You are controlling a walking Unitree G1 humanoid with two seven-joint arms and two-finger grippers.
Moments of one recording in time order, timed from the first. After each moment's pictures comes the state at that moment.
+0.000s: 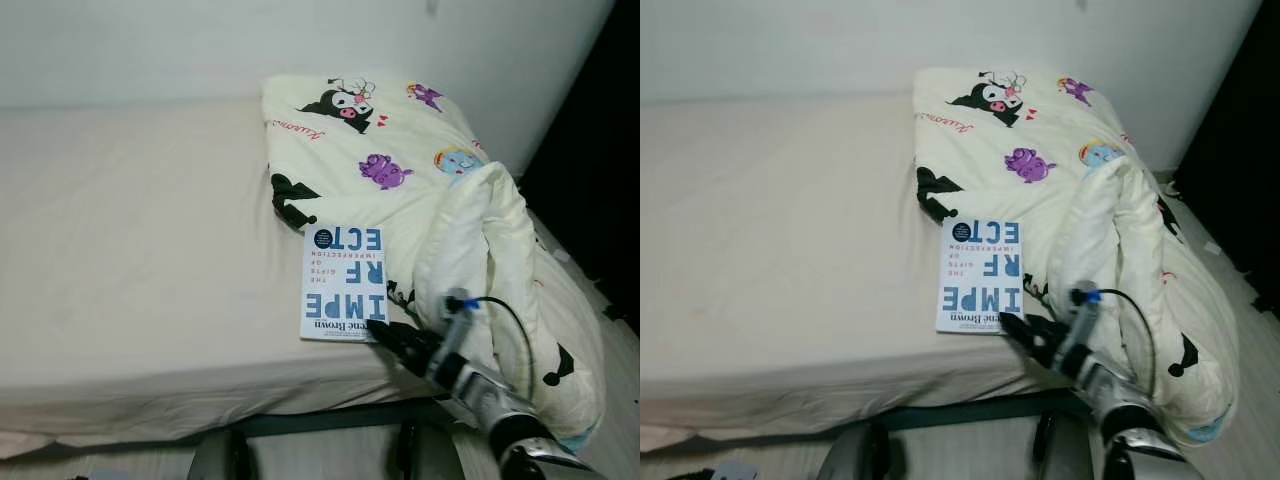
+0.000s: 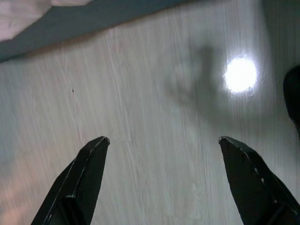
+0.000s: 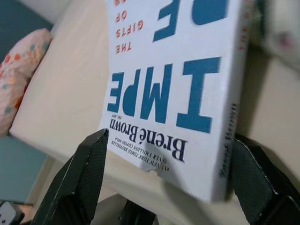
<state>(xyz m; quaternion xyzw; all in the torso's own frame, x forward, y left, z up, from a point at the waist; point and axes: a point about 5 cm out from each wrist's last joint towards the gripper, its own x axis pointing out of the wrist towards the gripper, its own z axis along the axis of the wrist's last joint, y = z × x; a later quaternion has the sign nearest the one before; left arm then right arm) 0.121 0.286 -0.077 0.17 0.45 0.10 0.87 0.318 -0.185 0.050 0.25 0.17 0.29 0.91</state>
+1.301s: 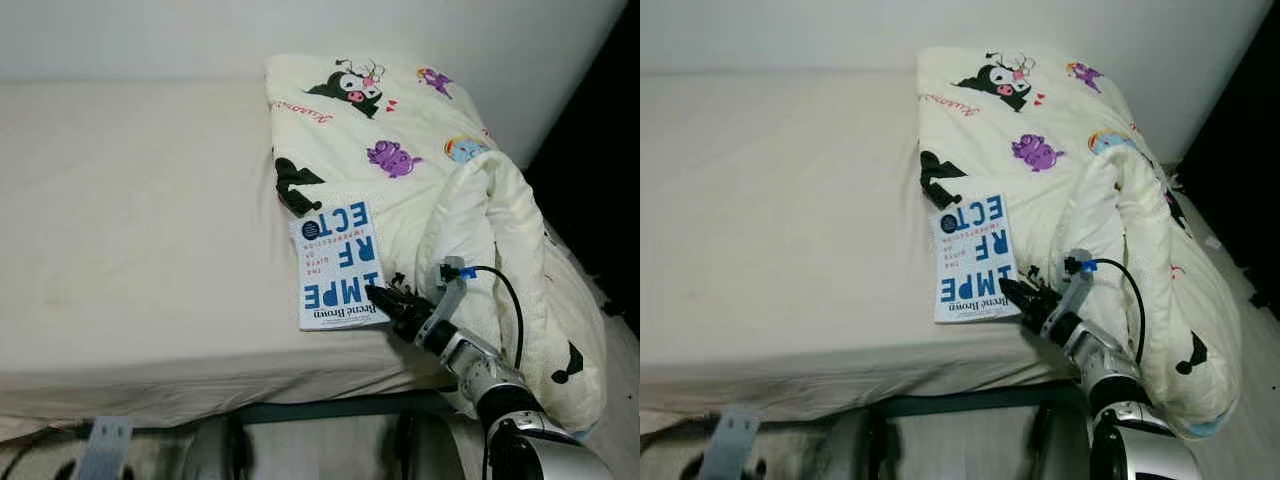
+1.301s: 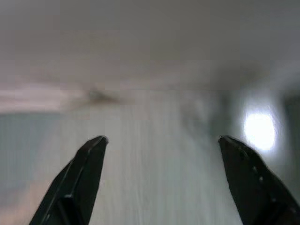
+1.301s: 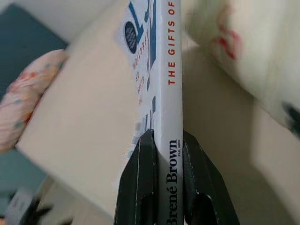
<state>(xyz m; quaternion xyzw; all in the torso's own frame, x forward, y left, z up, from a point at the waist) 0.215 0.297 -0.025 0.19 0.30 0.20 0.91 0.343 -0.175 0.093 0.26 0.09 0.34 0.90</state>
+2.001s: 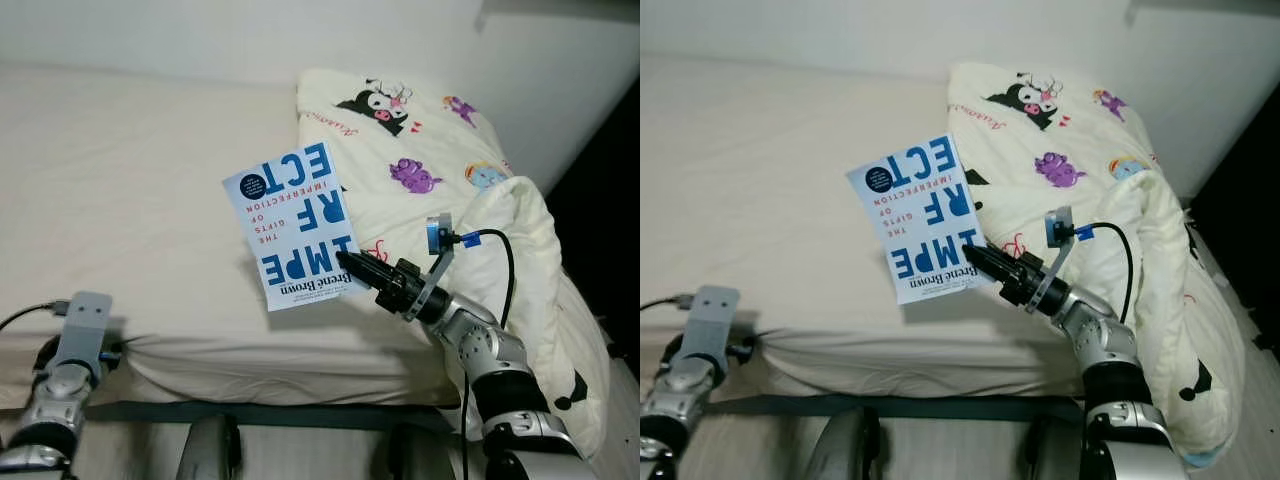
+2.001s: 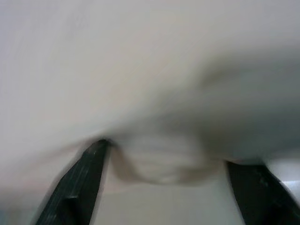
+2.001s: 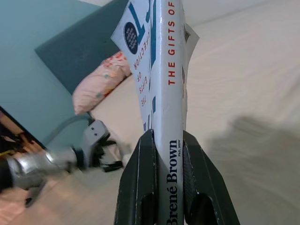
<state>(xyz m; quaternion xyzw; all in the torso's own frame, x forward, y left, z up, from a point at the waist) 0.310 0.328 0.095 0.38 0.24 -0.01 0.89 0.343 -0.156 0.153 0.23 0.00 0.48 0.85</state>
